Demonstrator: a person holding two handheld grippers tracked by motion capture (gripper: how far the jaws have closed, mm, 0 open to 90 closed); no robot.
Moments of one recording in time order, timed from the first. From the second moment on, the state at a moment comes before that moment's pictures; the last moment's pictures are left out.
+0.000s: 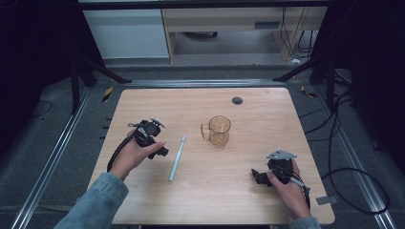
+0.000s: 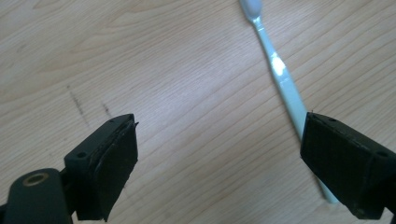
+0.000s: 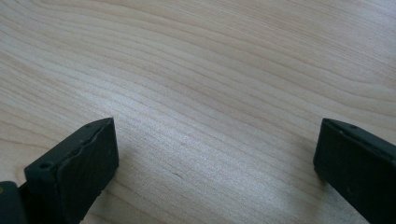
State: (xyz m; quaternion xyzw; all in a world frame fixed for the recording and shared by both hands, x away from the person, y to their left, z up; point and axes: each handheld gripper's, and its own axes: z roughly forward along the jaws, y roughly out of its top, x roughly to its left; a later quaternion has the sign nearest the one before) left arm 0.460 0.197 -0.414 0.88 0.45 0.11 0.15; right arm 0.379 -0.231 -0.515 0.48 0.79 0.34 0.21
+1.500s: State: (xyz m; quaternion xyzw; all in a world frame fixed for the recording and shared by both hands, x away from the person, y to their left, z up) left arm 0.483 0.139 -0.430 0.90 0.43 0.03 0.09; right arm 0.379 -0.231 -0.515 0.48 0.79 0.34 0.21
